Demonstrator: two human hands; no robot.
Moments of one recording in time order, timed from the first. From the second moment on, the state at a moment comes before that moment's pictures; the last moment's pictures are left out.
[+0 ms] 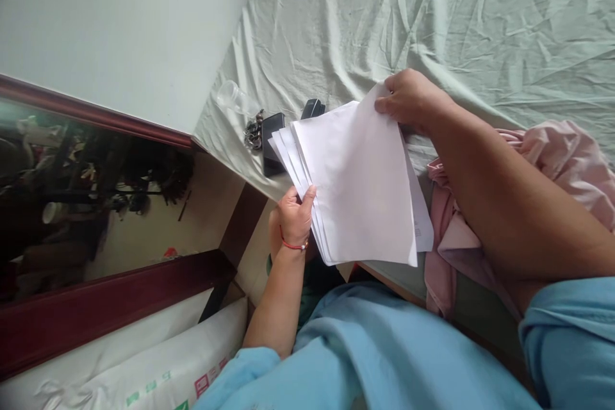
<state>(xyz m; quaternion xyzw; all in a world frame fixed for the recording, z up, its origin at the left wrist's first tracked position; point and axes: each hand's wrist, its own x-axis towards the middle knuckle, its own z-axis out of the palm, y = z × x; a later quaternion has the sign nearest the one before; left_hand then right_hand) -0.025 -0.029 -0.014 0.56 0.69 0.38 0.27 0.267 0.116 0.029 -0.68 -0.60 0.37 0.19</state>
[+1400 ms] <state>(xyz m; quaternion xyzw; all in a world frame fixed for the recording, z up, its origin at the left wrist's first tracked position) -0.027 -0.029 -0.017 0.56 0.69 0.37 0.27 0.272 0.120 0.038 -0.62 -0.70 0.32 0.14</state>
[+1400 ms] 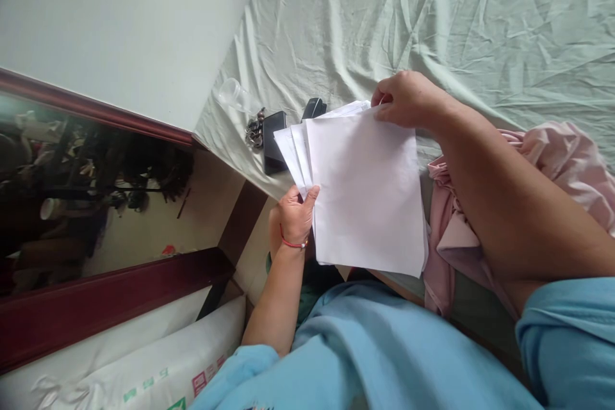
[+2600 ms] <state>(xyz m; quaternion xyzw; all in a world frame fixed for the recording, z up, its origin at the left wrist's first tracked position) -0.025 -0.028 -0.007 0.54 0.69 0.40 0.27 0.294 0.123 0.034 -0.64 -0.67 0.33 0.18</state>
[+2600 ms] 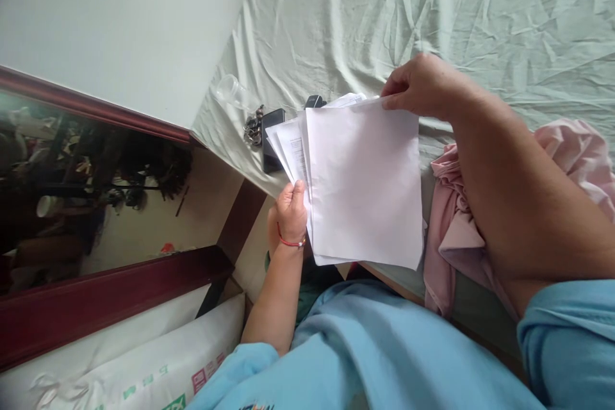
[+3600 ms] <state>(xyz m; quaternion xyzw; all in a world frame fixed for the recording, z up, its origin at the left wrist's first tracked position) -0.023 -0.027 -0.002 0.58 0.67 0.37 0.27 0.279 0.112 0.049 -0.63 -0.67 0.33 0.20</state>
